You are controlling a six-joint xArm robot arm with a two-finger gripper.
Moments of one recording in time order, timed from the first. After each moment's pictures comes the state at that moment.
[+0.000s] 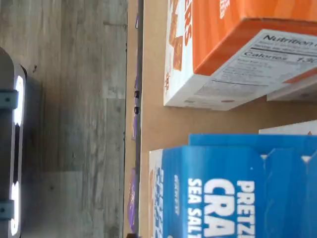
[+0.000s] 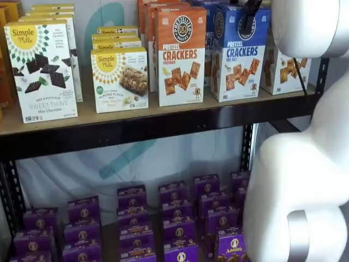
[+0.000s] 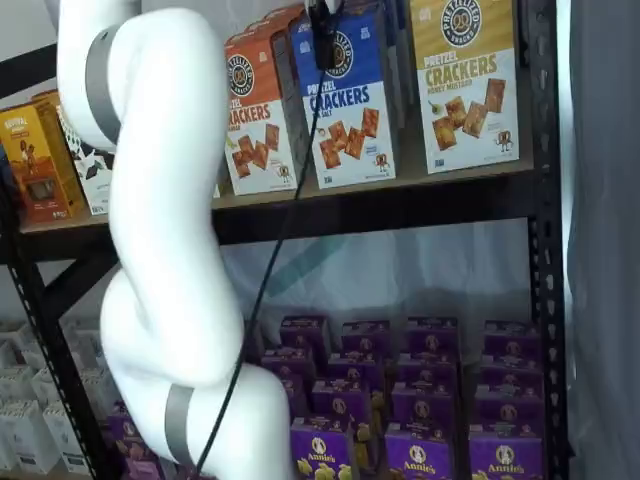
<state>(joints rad) -0.21 -0.15 -1.75 0.14 1.77 -1.73</state>
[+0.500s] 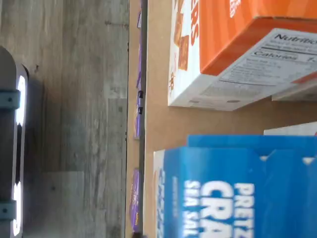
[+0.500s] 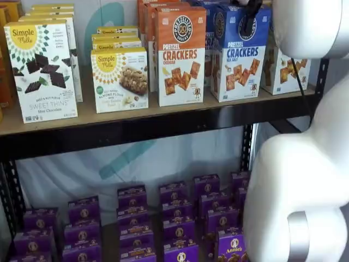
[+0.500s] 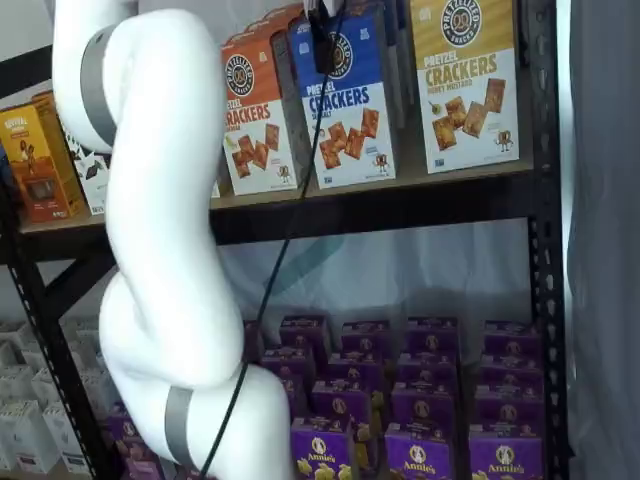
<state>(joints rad) -0.21 -0.16 -1.73 0.14 1.76 -1.74</state>
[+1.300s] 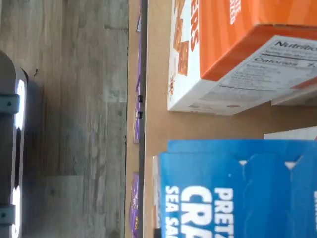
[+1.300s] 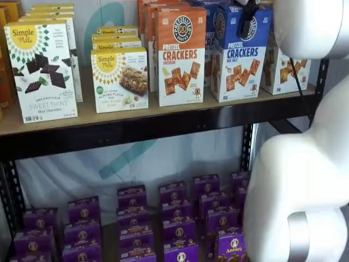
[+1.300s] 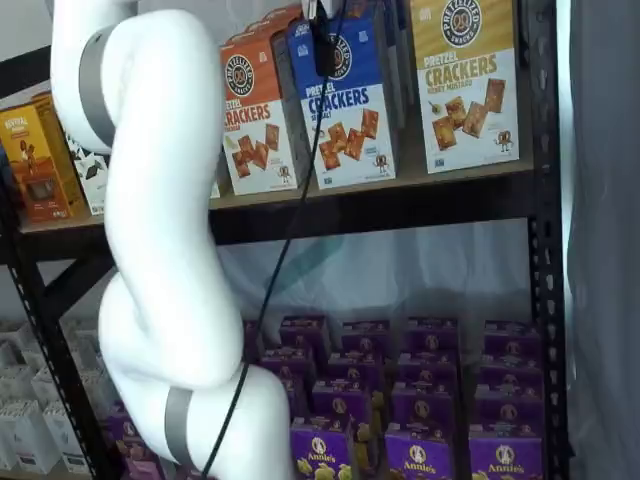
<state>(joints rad) -0.21 -0.17 -1.72 0.15 1.76 -1.73</state>
